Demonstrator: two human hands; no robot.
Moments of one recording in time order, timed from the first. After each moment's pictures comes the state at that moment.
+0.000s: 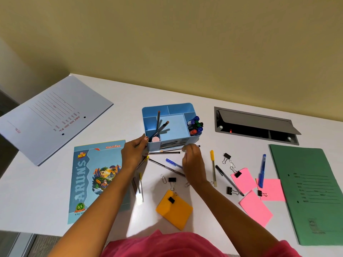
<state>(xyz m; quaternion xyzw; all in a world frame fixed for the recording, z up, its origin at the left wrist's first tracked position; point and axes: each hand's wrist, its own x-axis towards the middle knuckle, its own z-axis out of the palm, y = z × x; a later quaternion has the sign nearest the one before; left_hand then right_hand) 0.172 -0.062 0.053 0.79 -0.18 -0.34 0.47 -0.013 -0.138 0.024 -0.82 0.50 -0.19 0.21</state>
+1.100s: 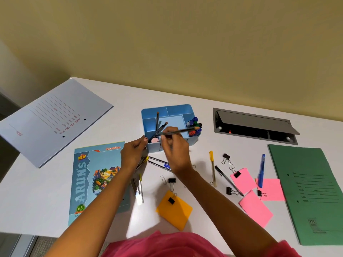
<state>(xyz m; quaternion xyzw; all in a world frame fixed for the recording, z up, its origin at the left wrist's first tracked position) 0.172 -0.061 0.058 0.79 -0.19 -0.34 0.47 0.044 -0.118 0.108 -0.78 0.38 -0.32 0.37</state>
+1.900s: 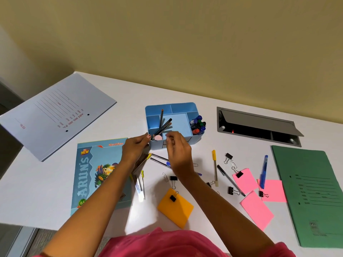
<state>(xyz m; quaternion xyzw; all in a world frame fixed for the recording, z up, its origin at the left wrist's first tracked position) 0.185 -0.061 0.050 0.77 -0.18 -0.38 0.48 0.042 -0.118 0.076 -0.84 0.34 -0.38 0.19</state>
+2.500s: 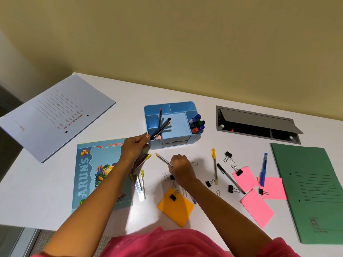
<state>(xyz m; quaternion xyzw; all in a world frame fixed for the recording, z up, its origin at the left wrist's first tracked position) 0.189 -0.060 0.047 0.75 -0.18 -0.41 0.49 0.005 -0.122 -0.022 -0.95 0.31 -0.03 0.01</state>
